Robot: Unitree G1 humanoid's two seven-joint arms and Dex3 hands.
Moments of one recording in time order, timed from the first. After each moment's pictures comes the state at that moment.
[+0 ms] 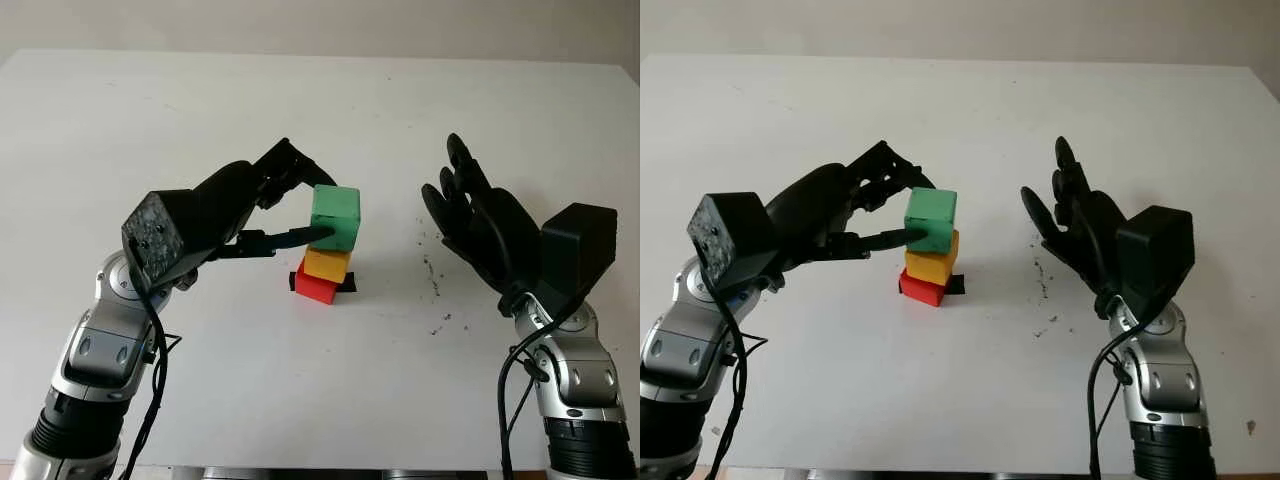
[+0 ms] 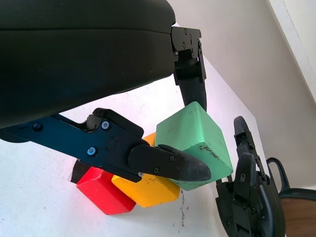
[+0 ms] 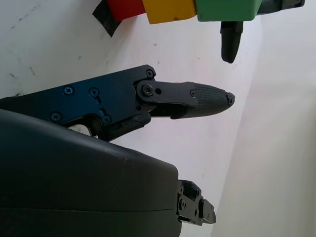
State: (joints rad) left arm -0.41 0.42 -0.07 -0.28 0.01 0.36 -0.47; right arm -0.27 -0.29 -0.11 -0.10 0.10 0.31 0.27
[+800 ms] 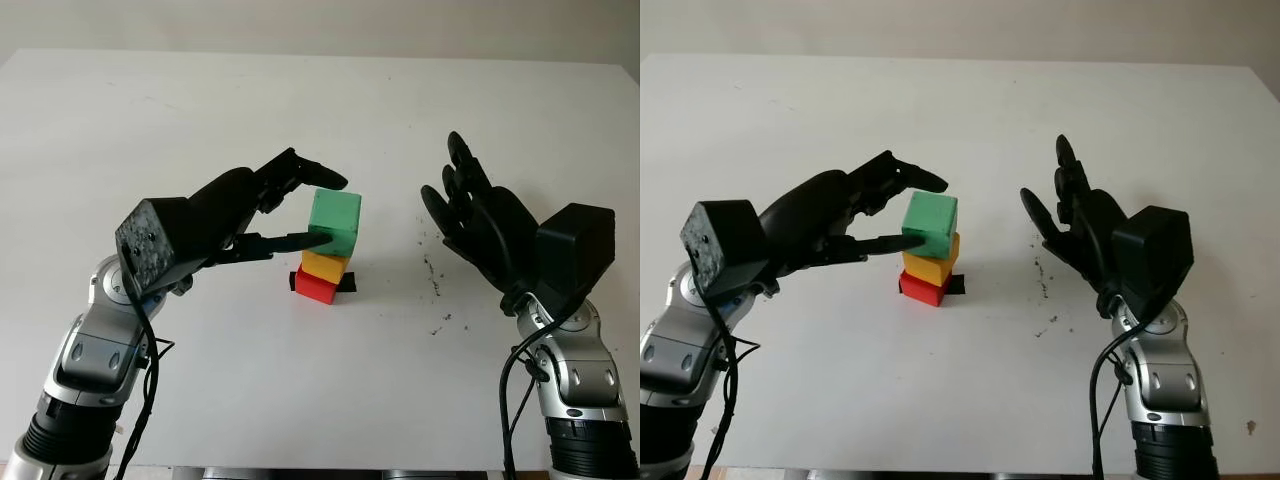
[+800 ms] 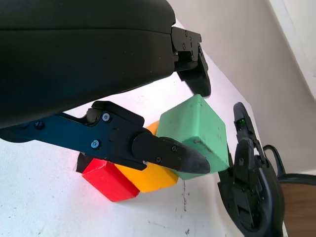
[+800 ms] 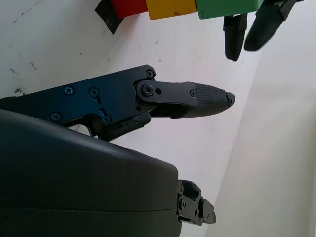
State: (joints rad) left arm -0.37 0.44 -0.07 -0.28 -0.03 0.28 -0.51; right arm -0.27 -0.29 -0.11 -0.10 0.08 0.28 0.28
